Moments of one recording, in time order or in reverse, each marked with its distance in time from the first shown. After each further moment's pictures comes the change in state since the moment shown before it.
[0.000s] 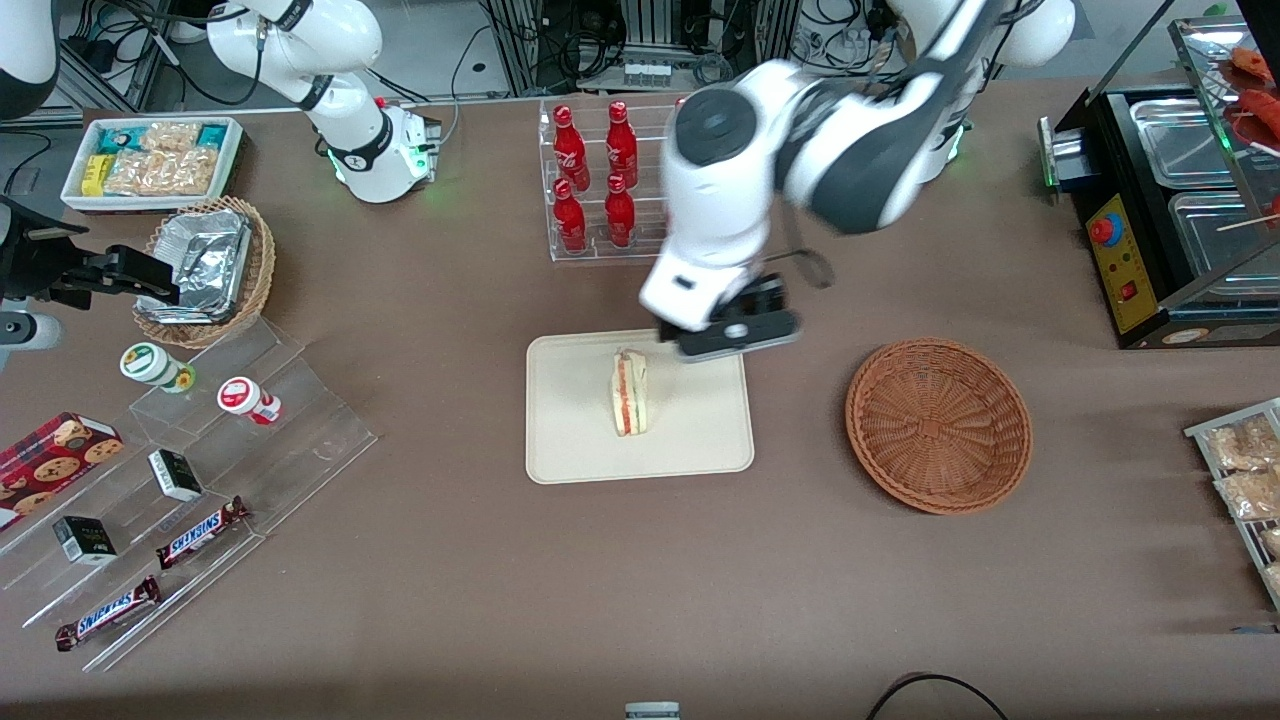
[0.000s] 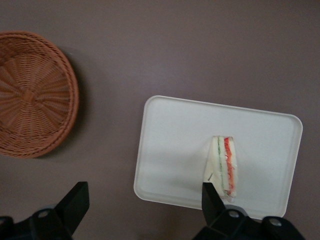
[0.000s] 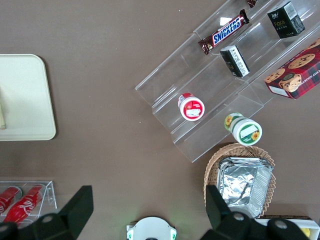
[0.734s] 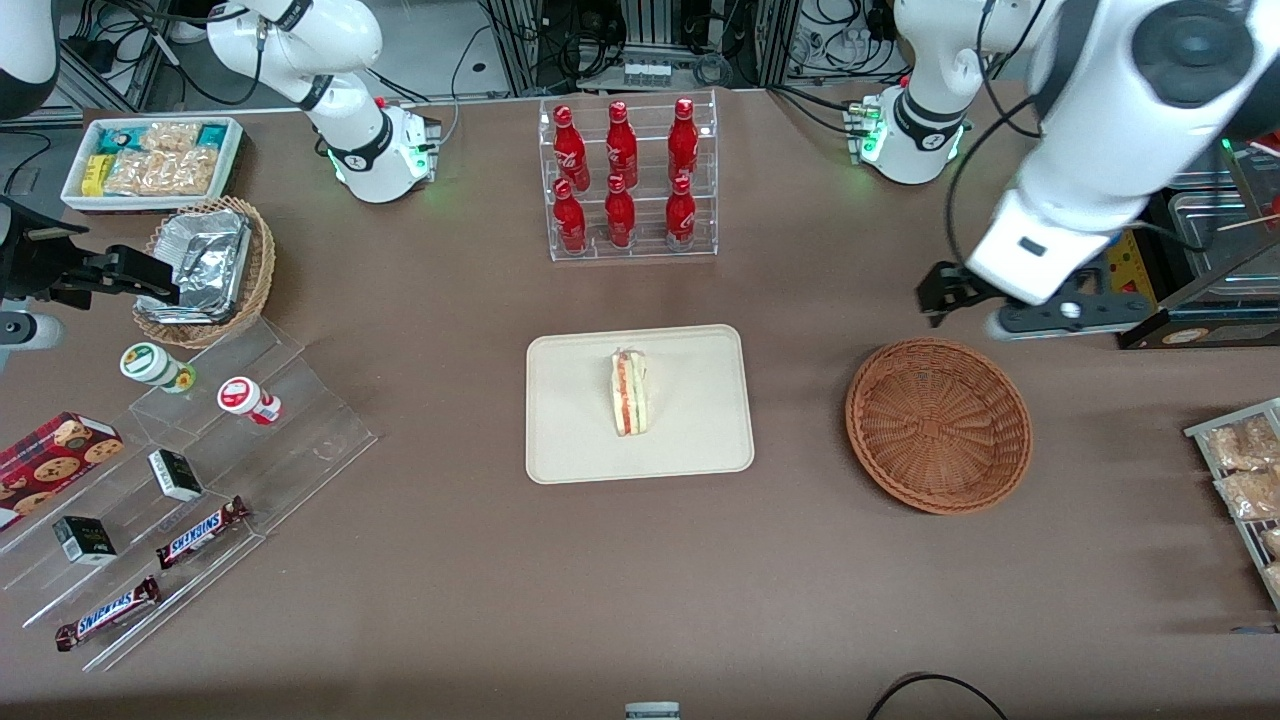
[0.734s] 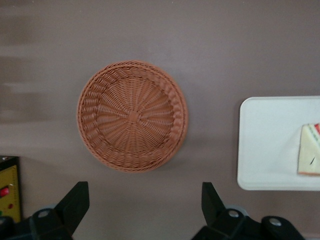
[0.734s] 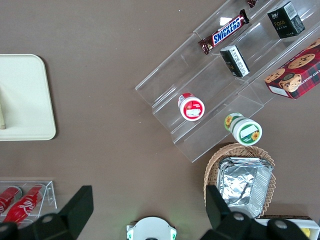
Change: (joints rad) arm 0.427 -0.339 0.006 -0.309 -0.098 -0.036 0.658
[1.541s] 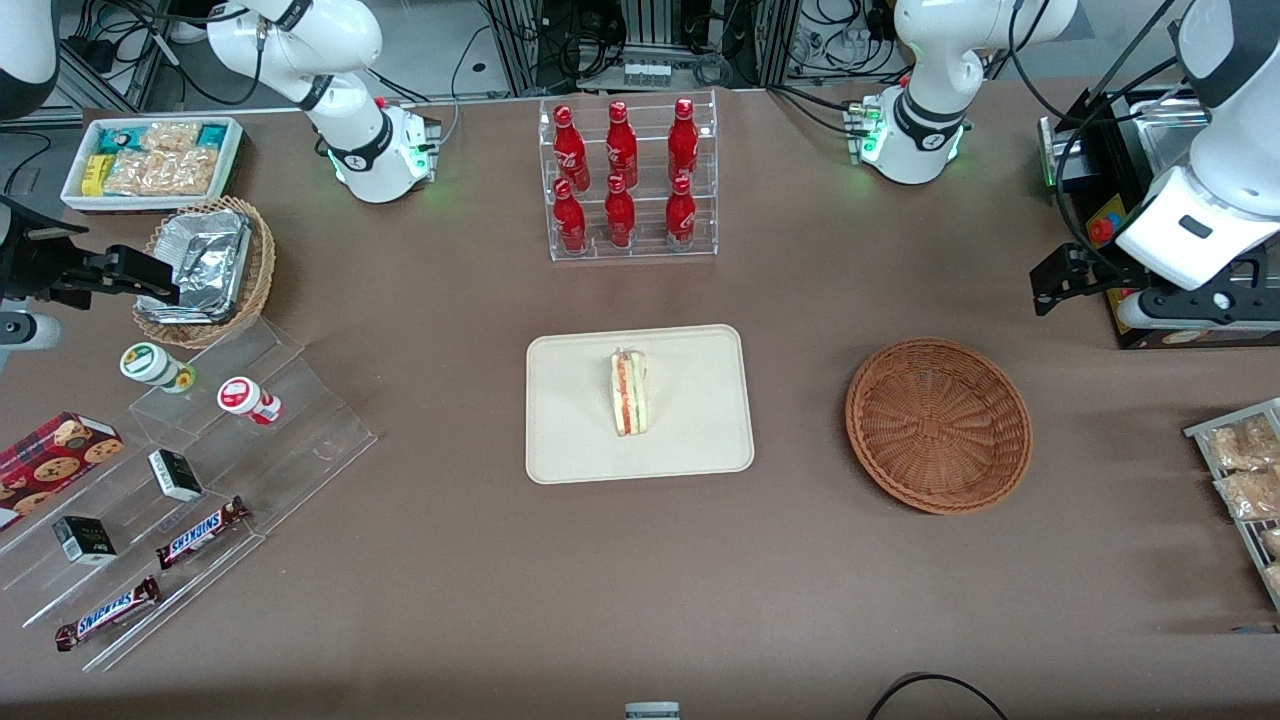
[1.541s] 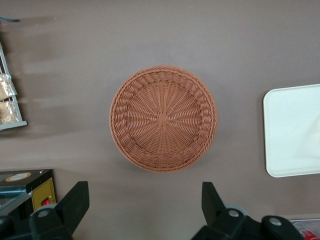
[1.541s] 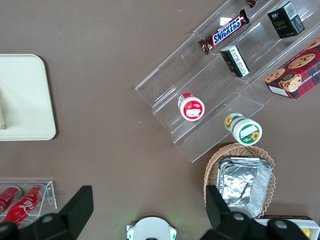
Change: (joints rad) arm 0.136 -0.014 0.006 0.050 -0.018 -0.032 0.216
